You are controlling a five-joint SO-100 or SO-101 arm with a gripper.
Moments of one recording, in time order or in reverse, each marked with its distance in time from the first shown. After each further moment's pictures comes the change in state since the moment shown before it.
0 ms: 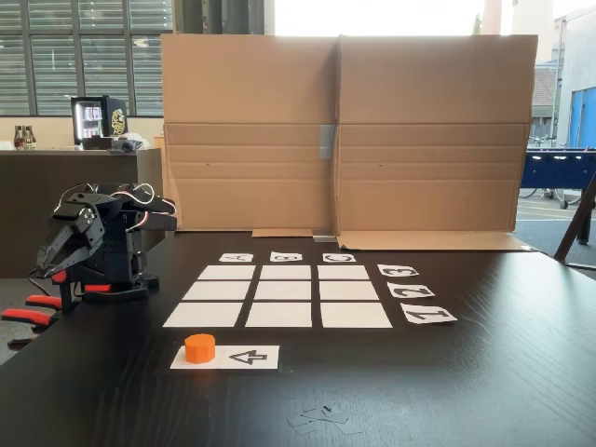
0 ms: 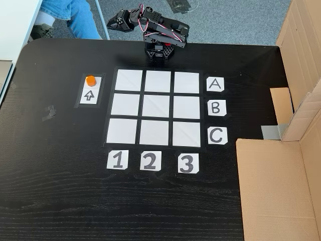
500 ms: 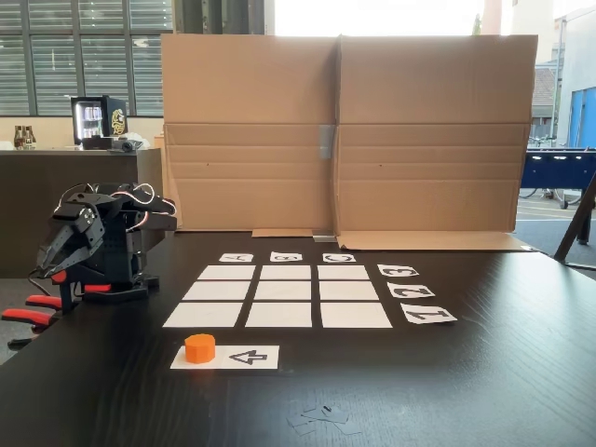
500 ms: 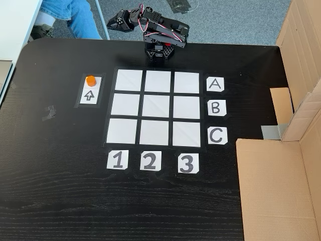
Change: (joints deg) arm -0.4 0.0 0.3 -0.4 -0.5
